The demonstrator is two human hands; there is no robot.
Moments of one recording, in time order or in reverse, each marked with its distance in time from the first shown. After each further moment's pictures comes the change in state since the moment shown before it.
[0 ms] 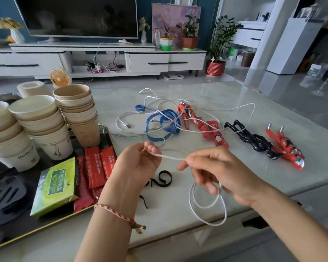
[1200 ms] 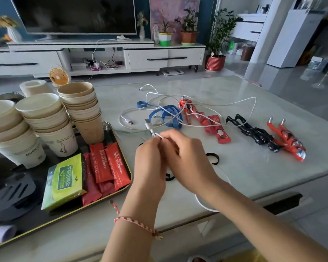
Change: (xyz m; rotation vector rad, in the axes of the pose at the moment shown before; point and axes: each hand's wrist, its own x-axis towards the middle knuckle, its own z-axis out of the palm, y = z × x) left_hand -0.012 -0.031 0.000 0.481 -0.007 0.335; right_hand 0.035 0.005 0.061 -0.591 0.427 -0.356
